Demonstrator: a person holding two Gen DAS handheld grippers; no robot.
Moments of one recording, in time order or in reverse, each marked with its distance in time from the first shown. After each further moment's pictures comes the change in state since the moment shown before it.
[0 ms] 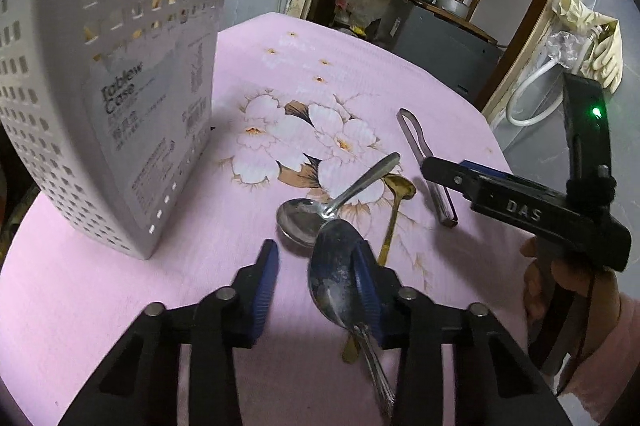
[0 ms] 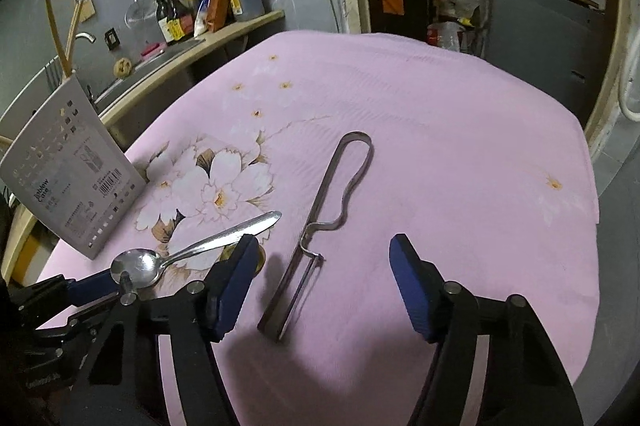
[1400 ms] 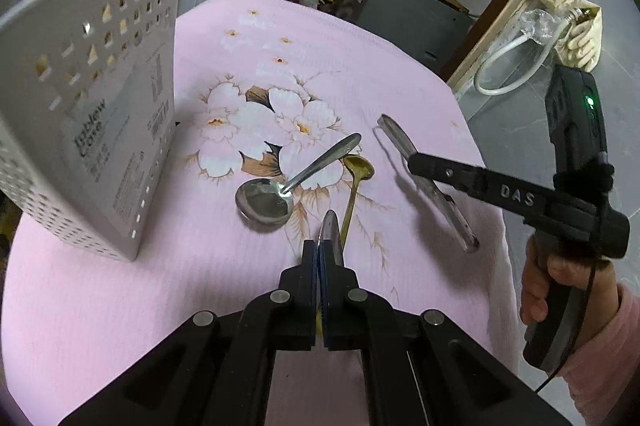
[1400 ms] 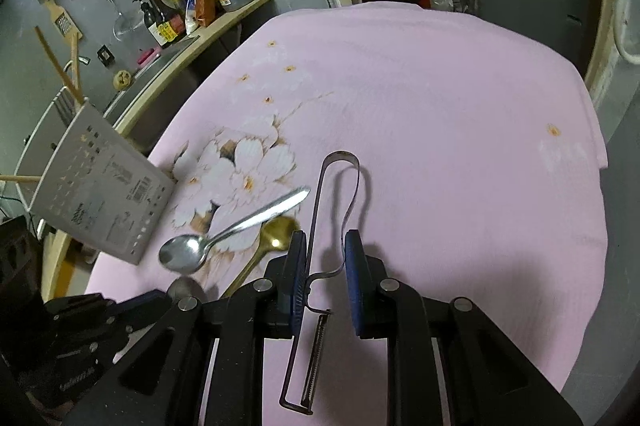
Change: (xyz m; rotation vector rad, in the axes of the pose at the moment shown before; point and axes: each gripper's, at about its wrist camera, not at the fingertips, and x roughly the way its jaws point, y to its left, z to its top) left arm -0.017 -0.005 0.019 0.058 0.144 -0.118; right arm -0.027 -0.009 -0.014 0.165 0.111 0.075
